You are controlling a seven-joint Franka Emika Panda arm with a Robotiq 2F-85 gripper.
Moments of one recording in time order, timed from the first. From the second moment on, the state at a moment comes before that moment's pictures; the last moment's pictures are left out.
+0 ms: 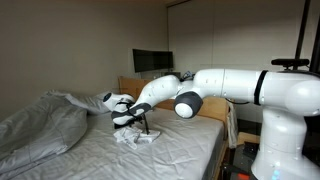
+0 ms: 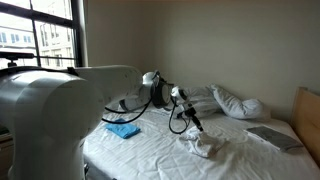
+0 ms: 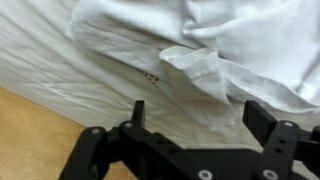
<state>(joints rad) 0.15 1.49 -0.27 -0.48 -0.41 1.86 1.32</state>
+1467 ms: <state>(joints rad) 0.15 1.49 -0.25 -0.43 -0.39 2.02 1.55</state>
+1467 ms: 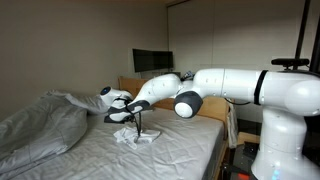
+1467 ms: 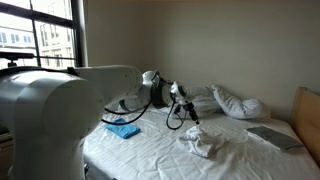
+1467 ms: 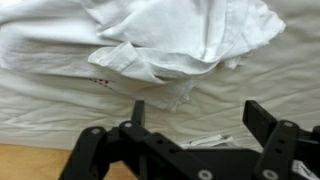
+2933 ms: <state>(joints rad) 0.19 1.45 -0.25 -0.38 -0.36 2.08 1.79</state>
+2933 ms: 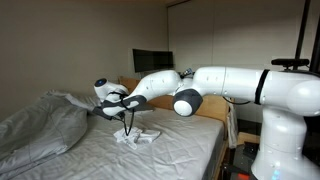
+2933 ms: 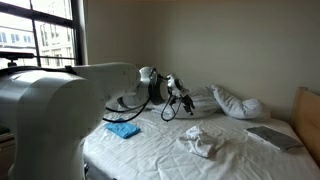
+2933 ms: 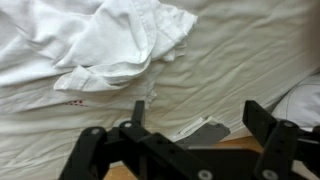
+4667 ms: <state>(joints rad) 0.02 1.17 -0.10 -0.35 -0.08 1.26 1.66</state>
